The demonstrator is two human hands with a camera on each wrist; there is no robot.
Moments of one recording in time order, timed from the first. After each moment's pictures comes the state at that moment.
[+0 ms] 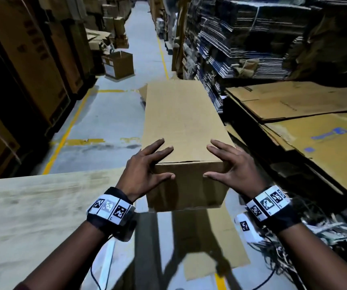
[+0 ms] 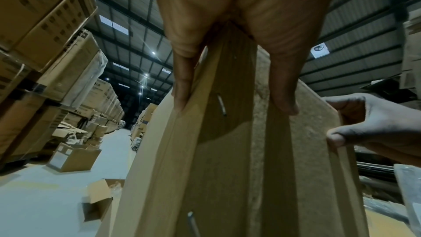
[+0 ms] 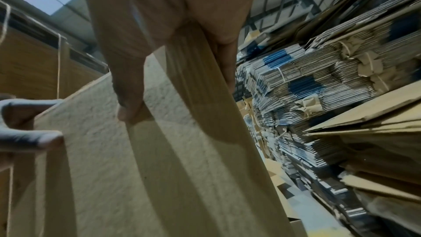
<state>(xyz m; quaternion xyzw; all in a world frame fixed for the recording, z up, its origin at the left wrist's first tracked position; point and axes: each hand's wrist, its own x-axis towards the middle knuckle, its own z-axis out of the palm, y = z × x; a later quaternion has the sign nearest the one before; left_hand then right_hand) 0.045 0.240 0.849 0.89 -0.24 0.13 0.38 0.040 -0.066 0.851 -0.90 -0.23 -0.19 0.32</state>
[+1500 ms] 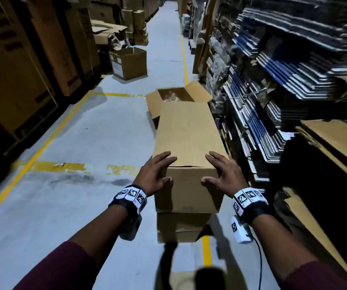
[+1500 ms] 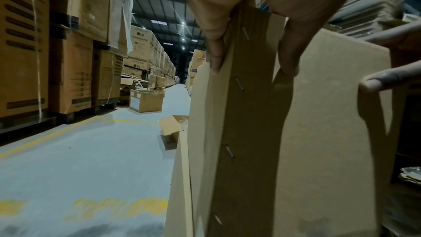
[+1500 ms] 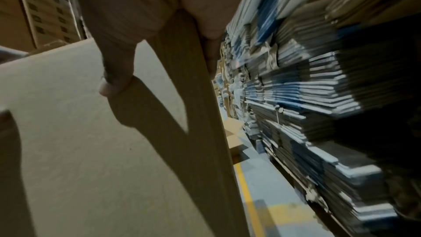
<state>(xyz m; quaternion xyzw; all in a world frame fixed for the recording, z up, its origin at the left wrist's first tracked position) 0.812 0.165 0.522 0.92 -0.17 0.08 0.35 0.836 -0.129 0.529 -0.95 -0.17 -0.08 0.25</state>
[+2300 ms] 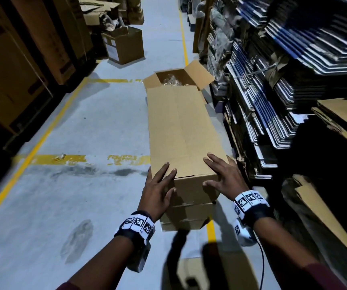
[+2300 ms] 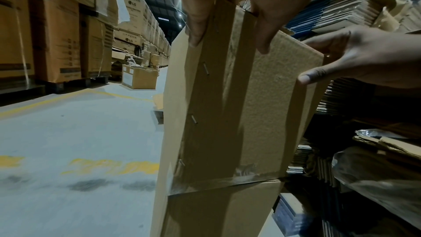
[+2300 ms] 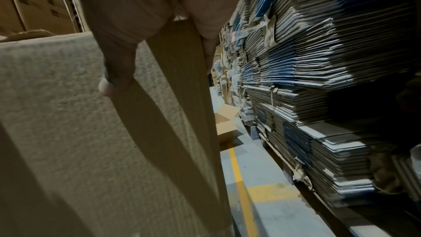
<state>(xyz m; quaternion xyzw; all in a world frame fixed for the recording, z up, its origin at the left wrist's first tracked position) 0.773 0.140 0.447 0.93 -0.12 0.13 0.32 0.844 -0.135 0.459 -0.96 -0.16 -0.02 0.24</state>
